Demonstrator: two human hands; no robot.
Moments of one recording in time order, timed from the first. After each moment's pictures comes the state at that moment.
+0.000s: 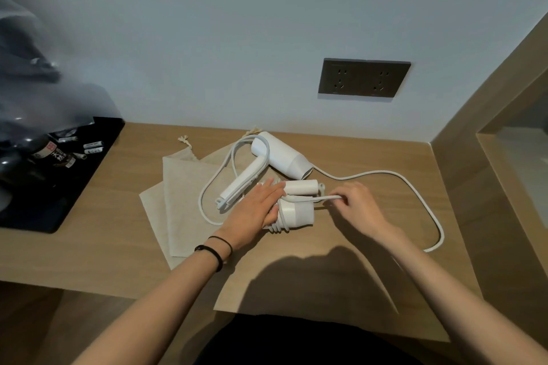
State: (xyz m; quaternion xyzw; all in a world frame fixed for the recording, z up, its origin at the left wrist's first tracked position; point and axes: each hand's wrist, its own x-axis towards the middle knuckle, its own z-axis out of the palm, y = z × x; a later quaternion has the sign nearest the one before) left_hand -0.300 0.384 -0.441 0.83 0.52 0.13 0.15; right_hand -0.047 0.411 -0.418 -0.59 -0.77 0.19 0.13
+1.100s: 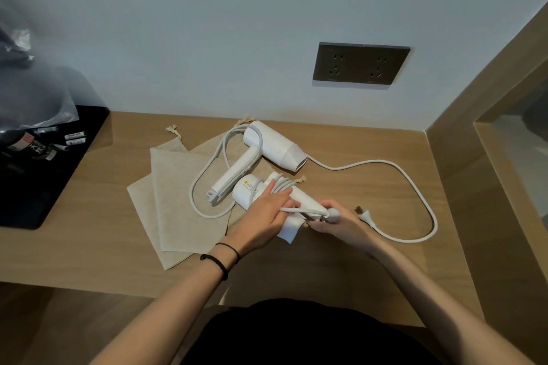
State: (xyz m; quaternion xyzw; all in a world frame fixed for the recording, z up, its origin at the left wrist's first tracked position) left_hand -0.264 0.365 -0.424 0.76 0.52 0.21 0.33; right_hand -0.052 0.374 -0.440 -0.58 -0.56 0.56 0.16
